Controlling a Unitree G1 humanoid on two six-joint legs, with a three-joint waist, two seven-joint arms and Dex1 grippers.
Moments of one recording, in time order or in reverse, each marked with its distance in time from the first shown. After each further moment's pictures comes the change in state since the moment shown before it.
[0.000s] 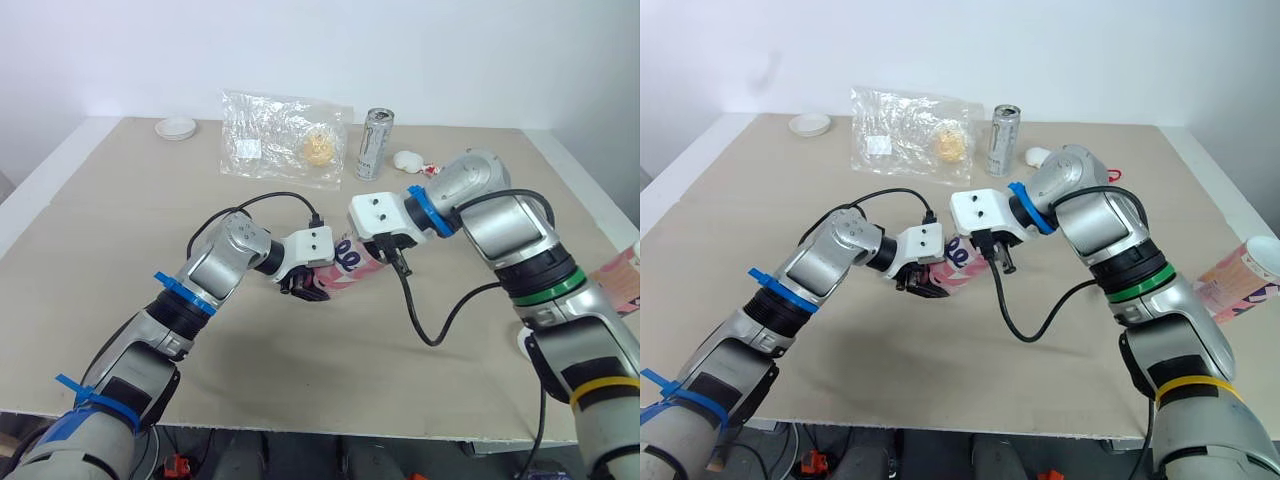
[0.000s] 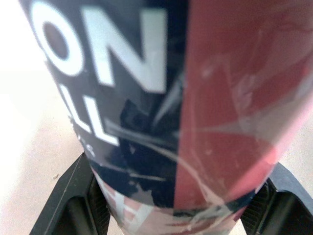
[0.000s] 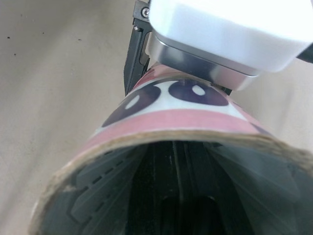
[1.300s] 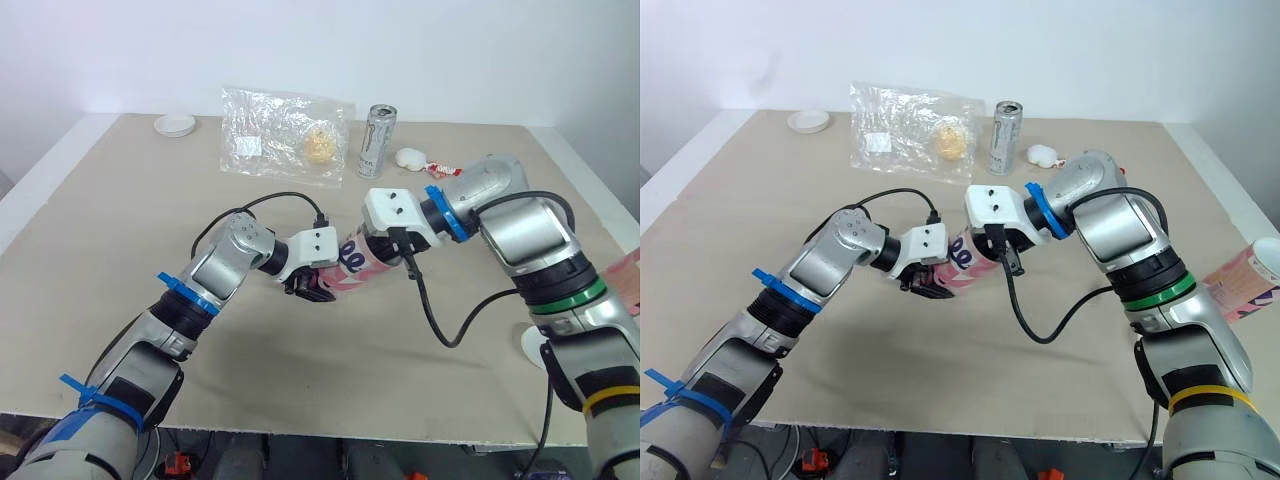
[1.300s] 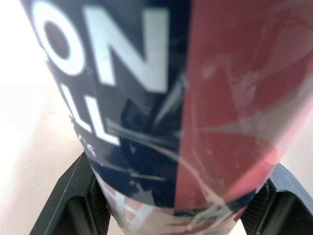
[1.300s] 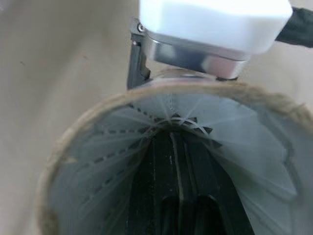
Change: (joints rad) left arm 0.001 -0.011 0.007 0.011 -0.009 -0.033 -0.002; right arm 0.028 -0.035 -0.026 -0.029 0.072 0.059 -0.031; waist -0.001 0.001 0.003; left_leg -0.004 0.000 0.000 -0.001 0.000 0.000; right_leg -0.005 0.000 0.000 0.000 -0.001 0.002
